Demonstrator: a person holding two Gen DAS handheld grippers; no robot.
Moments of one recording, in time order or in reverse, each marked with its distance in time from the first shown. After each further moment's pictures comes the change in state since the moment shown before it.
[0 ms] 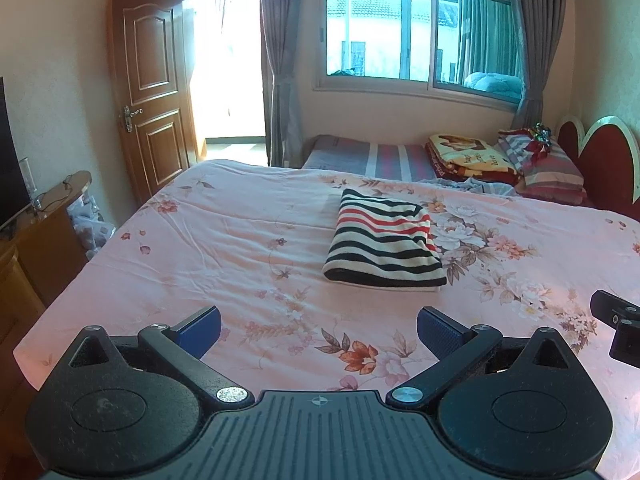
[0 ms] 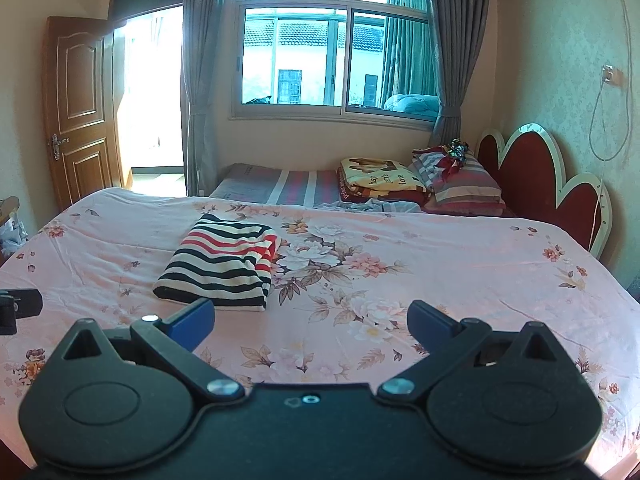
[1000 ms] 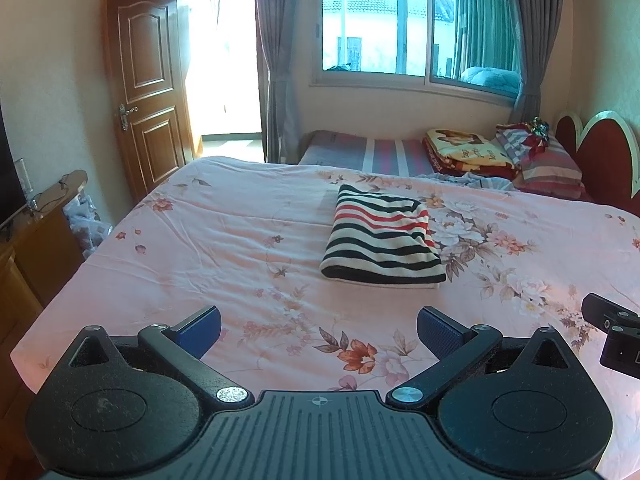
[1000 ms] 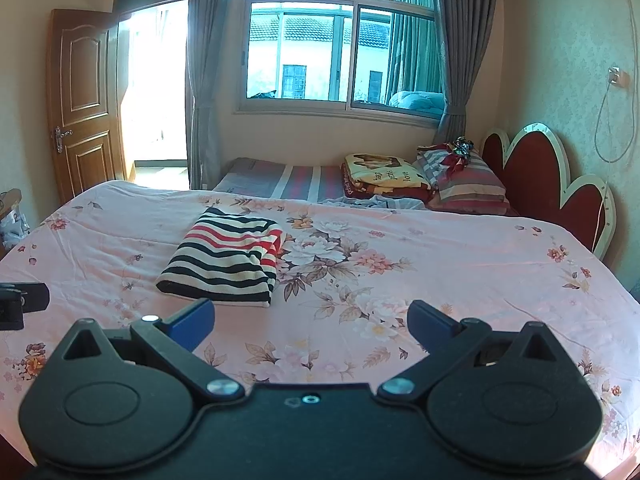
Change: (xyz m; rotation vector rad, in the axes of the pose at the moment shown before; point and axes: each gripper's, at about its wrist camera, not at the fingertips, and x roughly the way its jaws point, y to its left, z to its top) left arm 0.009 -0.003 0.000 0.011 0.012 -0.009; right arm 0.004 0.006 -0.001 -0.012 0.016 0.010
